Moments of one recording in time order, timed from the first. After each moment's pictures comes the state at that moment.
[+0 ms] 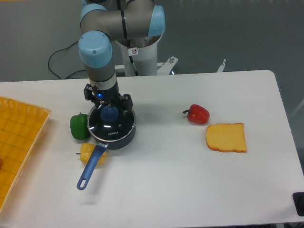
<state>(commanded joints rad) 2.19 -1.68 -1.92 -1.05 1.55 0.43</state>
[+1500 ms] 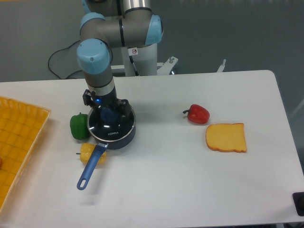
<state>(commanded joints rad) 2.17 -1.71 -1.95 -1.02 1.57 0.43</state>
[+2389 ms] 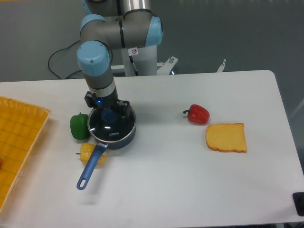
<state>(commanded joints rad) 2.17 -1.72 -1.93 -1.02 1.58 0.42</state>
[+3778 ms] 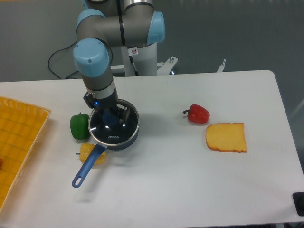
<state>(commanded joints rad) 2.18 -1.78 -1.71 -1.19 1.58 0.62</state>
